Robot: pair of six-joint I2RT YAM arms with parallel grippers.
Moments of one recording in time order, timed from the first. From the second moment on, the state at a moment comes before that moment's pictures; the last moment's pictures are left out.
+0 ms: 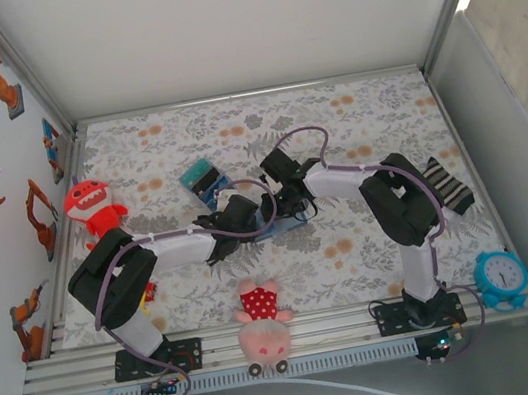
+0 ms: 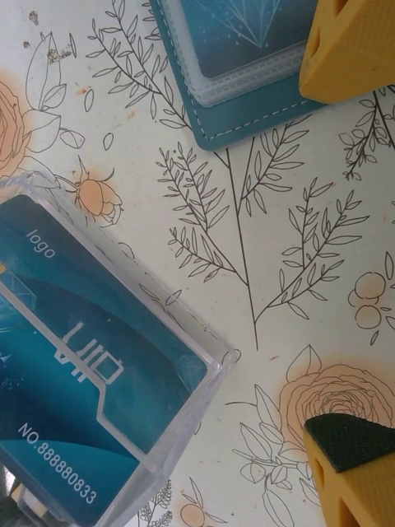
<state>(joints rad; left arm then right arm) -0.87 1.70 0.80 -0.17 -0.55 -0.50 0.69 1.95 1.24 -0.46 -0.29 0.48</state>
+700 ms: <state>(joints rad) -0.87 1.69 0.80 -0.19 -0.51 -0.54 0.68 1.93 1.24 -0.46 -0.30 0.50</state>
